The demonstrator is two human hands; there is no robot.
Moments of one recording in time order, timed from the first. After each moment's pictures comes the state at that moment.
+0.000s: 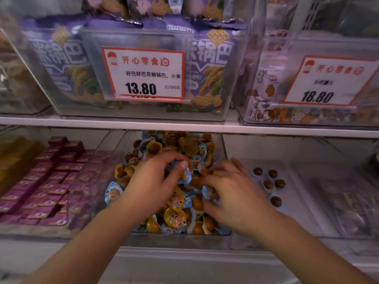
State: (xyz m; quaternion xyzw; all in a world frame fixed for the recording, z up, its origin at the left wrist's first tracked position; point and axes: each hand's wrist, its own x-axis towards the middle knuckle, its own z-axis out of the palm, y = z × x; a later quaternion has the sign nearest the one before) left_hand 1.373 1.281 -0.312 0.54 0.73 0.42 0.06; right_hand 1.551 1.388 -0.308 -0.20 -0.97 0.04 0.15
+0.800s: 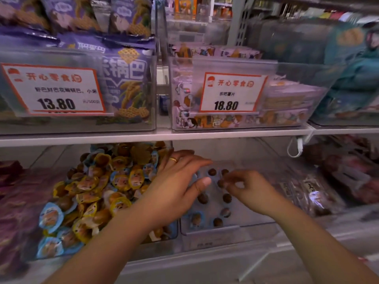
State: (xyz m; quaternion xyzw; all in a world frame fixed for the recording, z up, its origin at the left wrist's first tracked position) left_hand 1.467 1.353 -0.299 0.73 0.61 0.31 0.02; right_hand 1.669 1.479 -0.324 -0.43 -0.84 0.29 0.18
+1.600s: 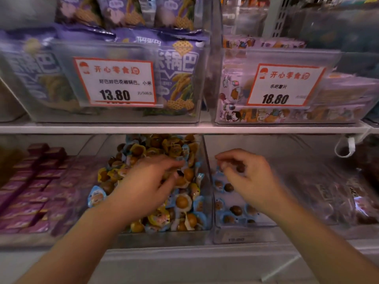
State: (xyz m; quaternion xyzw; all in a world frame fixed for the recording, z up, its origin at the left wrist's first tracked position) left_hand 1.382 1.291 -0.303 0.66 0.70 0.27 0.01; right_hand 1.597 1.426 -0.297 -0.27 -0.84 0.34 0.34
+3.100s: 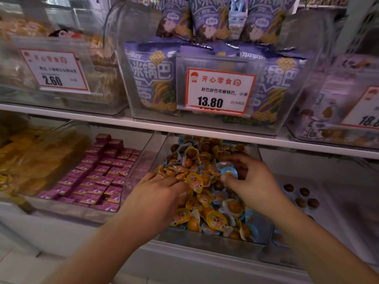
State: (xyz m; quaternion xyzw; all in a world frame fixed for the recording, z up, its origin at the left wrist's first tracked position) left_hand 1.345 1.202 -0.311 0.62 0.76 0.12 -0.13; right_hand 1.499 1.385 -0.295 -0.28 -0.82 0.42 0.27
